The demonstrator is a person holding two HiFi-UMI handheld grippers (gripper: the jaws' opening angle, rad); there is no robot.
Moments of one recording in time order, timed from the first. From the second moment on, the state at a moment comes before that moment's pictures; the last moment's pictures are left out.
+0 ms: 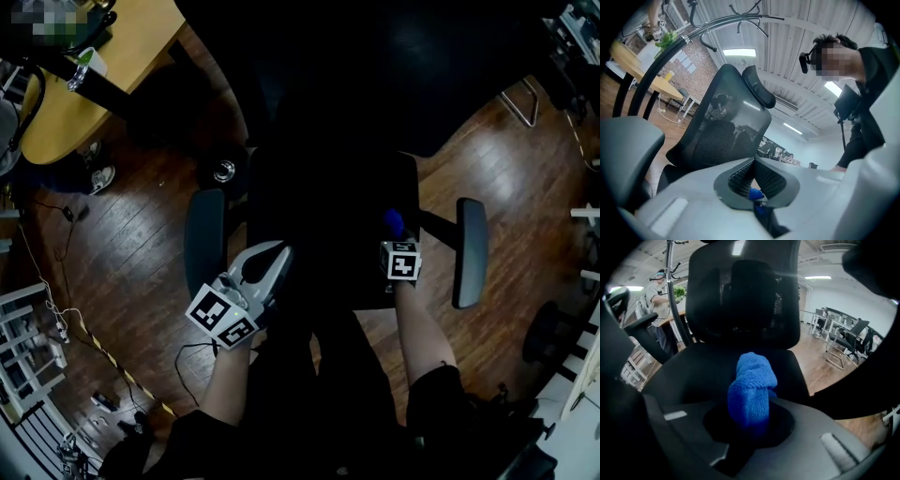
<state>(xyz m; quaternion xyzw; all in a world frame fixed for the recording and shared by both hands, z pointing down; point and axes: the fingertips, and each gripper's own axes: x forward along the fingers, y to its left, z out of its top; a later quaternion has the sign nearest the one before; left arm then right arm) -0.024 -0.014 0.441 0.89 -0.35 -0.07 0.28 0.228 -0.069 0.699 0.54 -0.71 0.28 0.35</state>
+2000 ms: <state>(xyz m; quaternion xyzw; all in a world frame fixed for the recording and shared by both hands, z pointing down) -0.099 -0.015 0.404 0.83 -0.43 -0.13 0.31 0.266 -0.015 0.712 0.52 -0.70 0.28 0.40</state>
